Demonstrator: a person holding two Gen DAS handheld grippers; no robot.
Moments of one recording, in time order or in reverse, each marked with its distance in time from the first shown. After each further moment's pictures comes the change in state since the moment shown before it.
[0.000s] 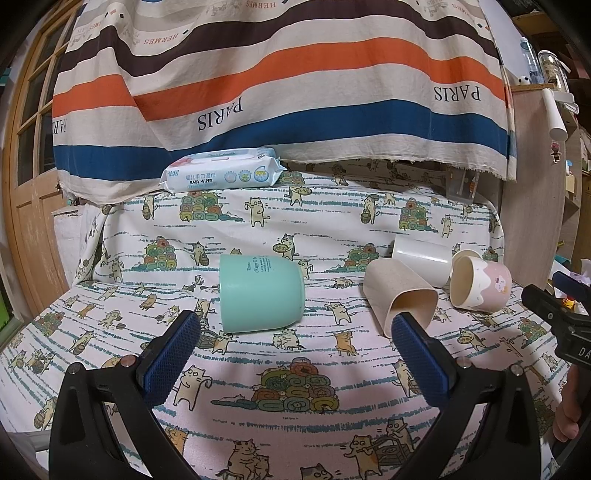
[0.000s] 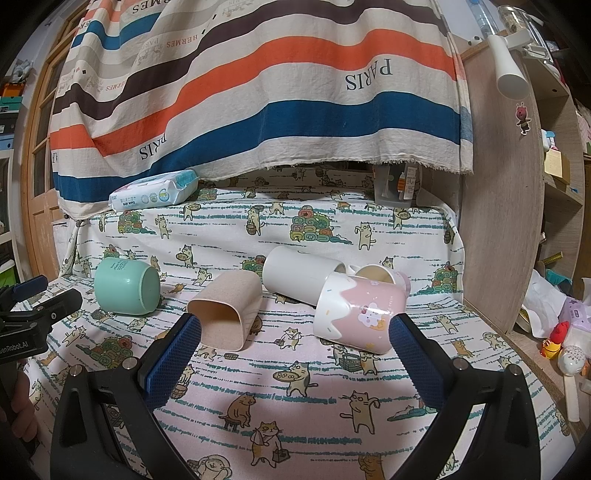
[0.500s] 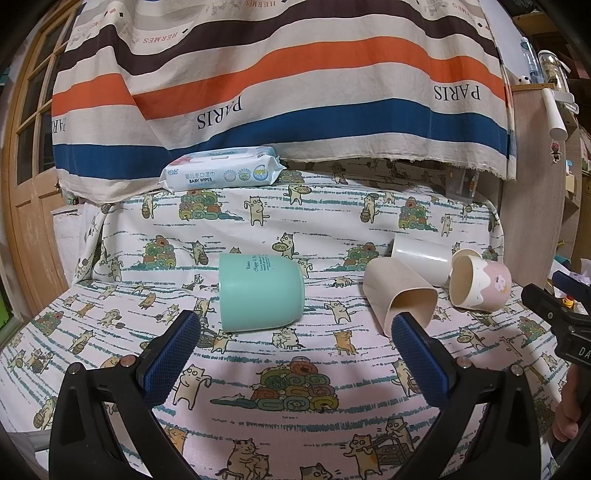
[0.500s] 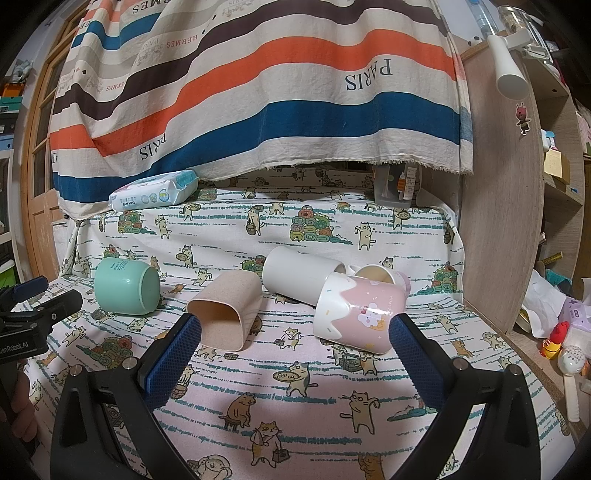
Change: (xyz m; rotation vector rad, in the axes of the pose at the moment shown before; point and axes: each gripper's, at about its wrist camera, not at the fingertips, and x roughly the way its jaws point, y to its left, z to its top) left arm 0.001 0.000 -0.001 -0.001 0.005 -0.002; right arm 0.000 0.000 0.000 0.002 0.000 0.000
